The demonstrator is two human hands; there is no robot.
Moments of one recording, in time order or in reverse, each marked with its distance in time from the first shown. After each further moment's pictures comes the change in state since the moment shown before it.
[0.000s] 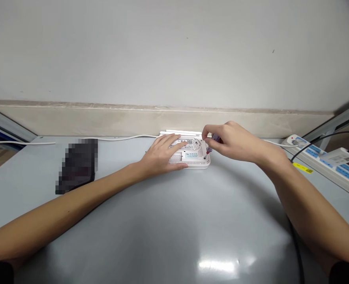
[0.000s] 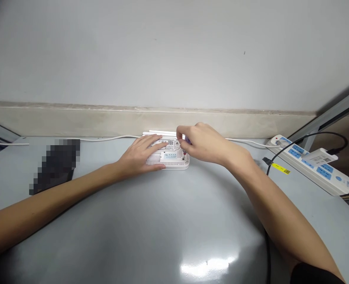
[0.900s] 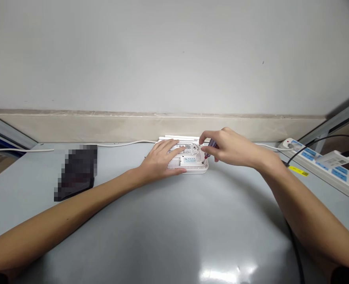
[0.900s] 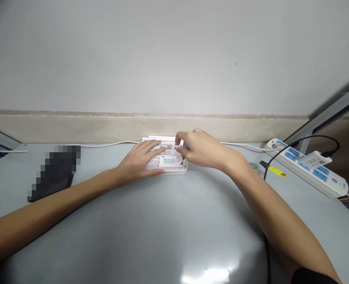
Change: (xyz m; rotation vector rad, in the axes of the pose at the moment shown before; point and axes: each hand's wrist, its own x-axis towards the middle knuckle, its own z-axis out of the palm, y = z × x) left_hand 0.000 -0.001 0.000 0.019 0.004 -0.002; right_hand -0.002 0.003 0.002 0.100 -0.035 0.048
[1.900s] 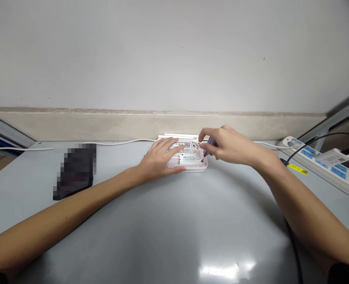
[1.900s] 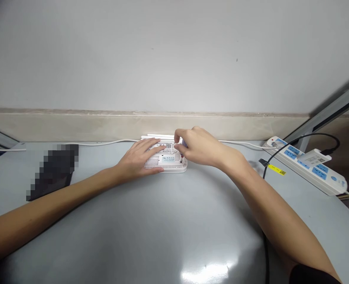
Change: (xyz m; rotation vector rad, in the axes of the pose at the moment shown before) left_hand 0.001 0.001 -0.001 -0.001 -0.022 -0.008; right_hand 0.002 0.000 0.002 -0.007 0.042 -0.006
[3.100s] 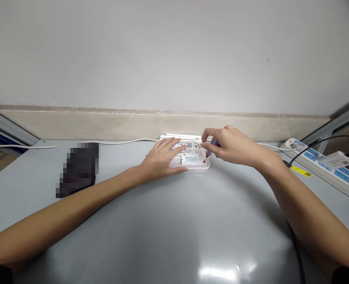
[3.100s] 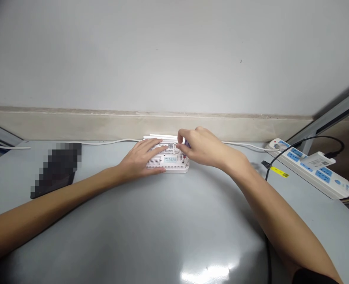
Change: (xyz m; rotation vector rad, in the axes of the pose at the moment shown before) left_hand -0.001 0.000 0.000 -0.042 0.018 -0.006; right_hand 0.001 -0.001 0.000 -0.038 0.007 0.005
